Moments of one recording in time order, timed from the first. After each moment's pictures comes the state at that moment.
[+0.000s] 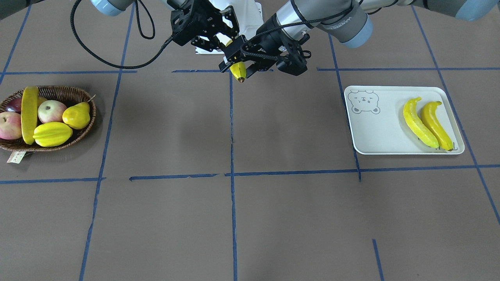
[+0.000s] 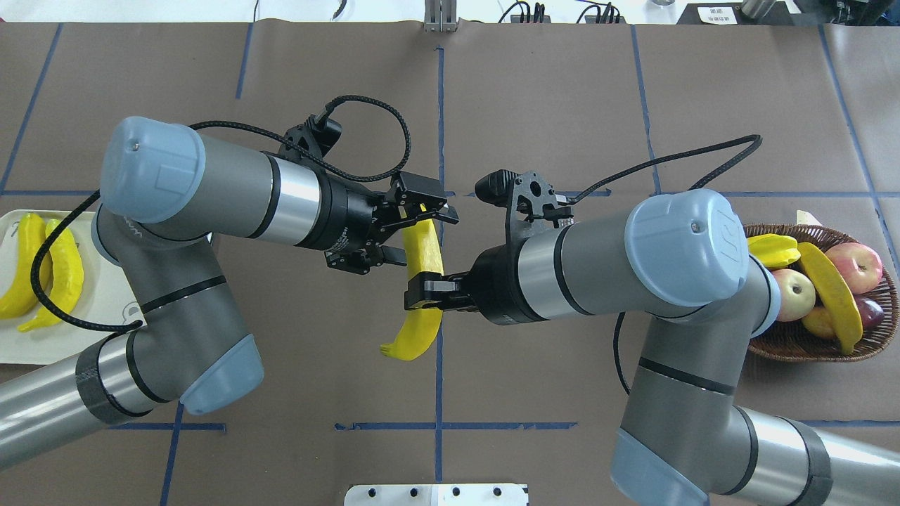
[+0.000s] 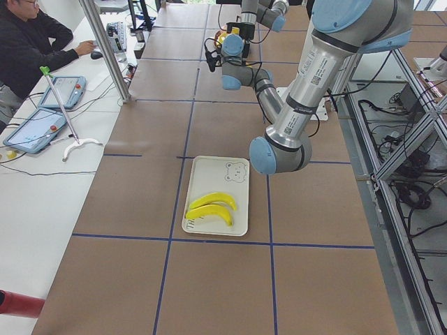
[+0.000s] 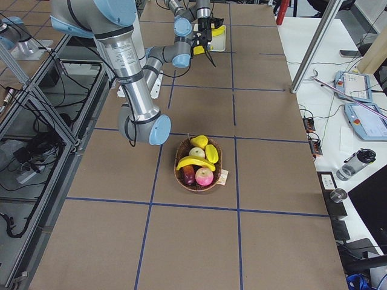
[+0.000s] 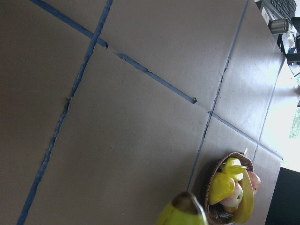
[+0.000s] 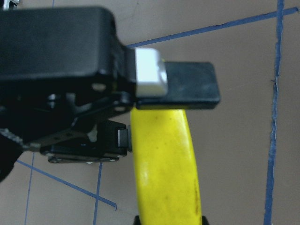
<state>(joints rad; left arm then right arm) -0.59 -2.14 -1.82 -2.30 -2.02 -1.88 0.45 -1.06 2.01 -1.09 1.91 1.41</state>
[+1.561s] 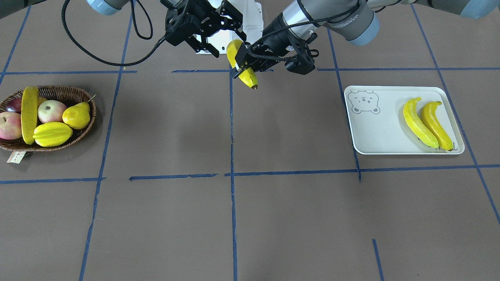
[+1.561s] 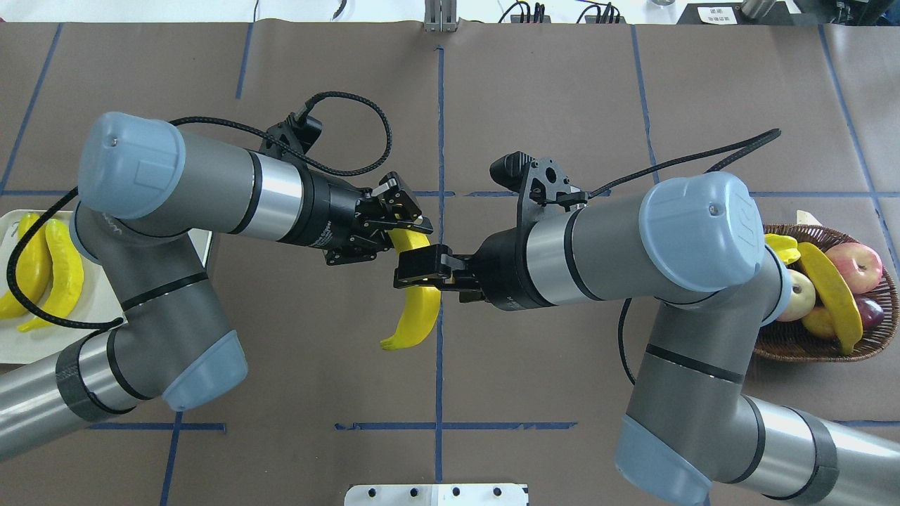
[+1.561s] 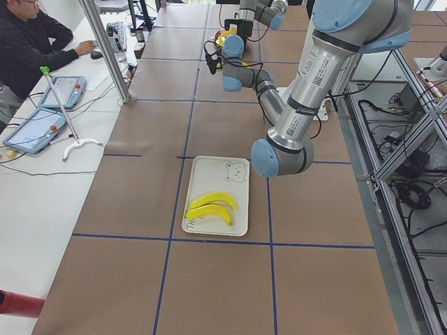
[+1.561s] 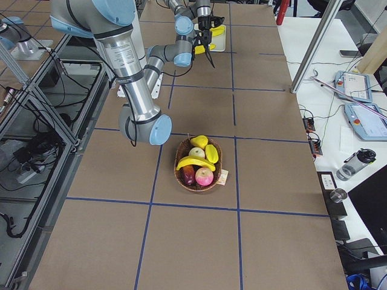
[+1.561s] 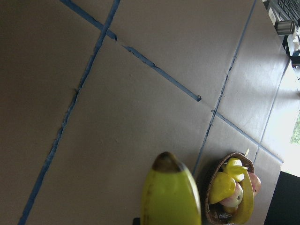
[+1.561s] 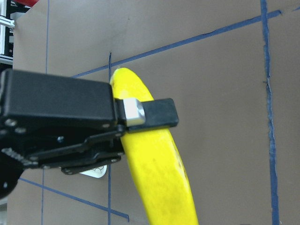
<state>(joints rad) -0.63 -2.10 -1.85 -2.25 -2.03 -1.91 0.48 -1.06 2.03 -1.09 1.92 1.52</state>
